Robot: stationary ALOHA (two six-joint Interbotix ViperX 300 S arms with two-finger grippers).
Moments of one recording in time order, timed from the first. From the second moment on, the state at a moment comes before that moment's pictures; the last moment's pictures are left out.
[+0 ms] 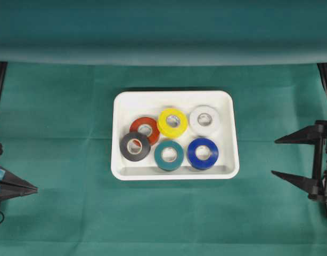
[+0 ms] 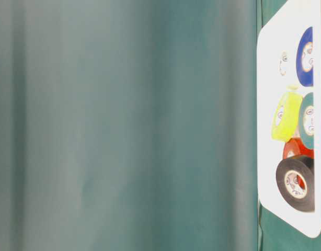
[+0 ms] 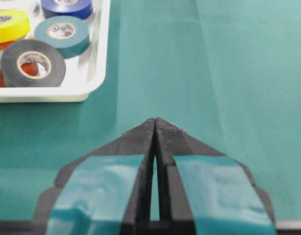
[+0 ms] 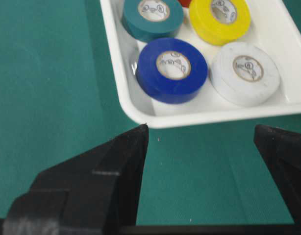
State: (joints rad) left arm -0.04 -1.37 1.49 -0.02 0.10 0.00; right arm -0.16 -1.02 1.36 -0.77 0.14 0.79
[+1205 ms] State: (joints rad) left arm -0.03 -1.37 1.49 -0.02 0.10 -0.01; right arm 0.11 -1.02 1.41 -0.77 0.03 0.79
